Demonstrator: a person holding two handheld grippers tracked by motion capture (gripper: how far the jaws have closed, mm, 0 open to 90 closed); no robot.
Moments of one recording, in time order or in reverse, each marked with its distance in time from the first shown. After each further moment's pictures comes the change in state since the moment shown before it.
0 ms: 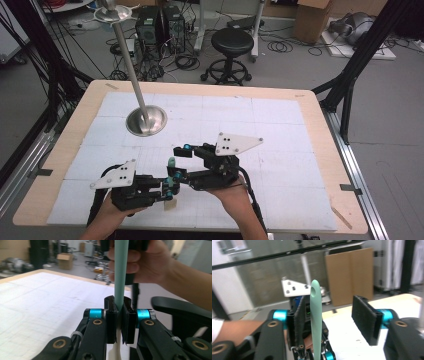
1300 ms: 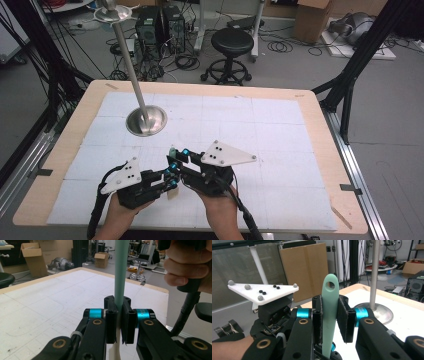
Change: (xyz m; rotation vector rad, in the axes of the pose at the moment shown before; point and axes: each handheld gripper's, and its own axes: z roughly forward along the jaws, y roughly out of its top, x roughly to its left) left arm -0.006 -0.001 0.011 0.014 0.261 0.014; right arm 0.033 0.000 0.014 0.043 -0.358 -0.006
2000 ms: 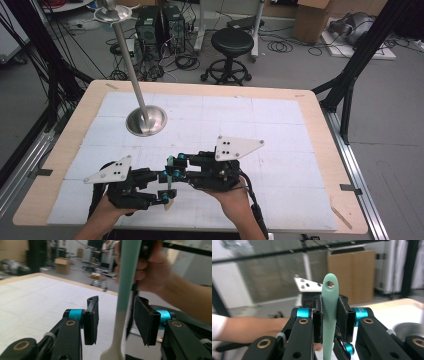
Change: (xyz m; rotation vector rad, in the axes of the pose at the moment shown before) left arm 0.015 0.004 -0.013 -0.057 -0.358 -0.084; right arm -0.026 0.005 -0.007 -0.050 0.415 -0.032
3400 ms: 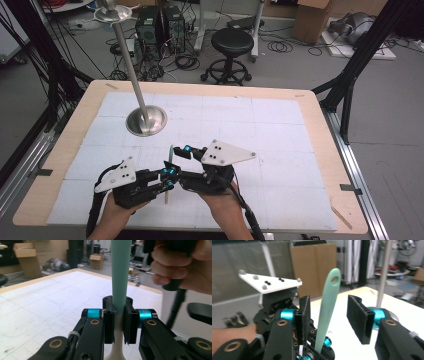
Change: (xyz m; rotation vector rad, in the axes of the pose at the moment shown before) left arm -0.007 -0.005 0.010 0.046 0.336 0.072; right arm 0.014 -0.006 0.015 0.074 -0.343 -0.026
